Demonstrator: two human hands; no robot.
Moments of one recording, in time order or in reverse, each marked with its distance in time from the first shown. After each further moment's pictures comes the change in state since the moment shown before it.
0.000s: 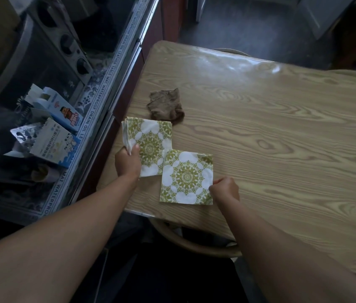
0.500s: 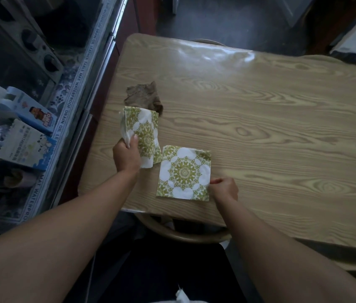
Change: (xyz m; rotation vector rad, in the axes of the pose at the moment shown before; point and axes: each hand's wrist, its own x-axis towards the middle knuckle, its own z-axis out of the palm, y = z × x) left_hand -0.036 0.014 0.034 -0.047 -0.062 0.146; right_hand 0.002 0.044 -0.026 0.153 0.066 0.092
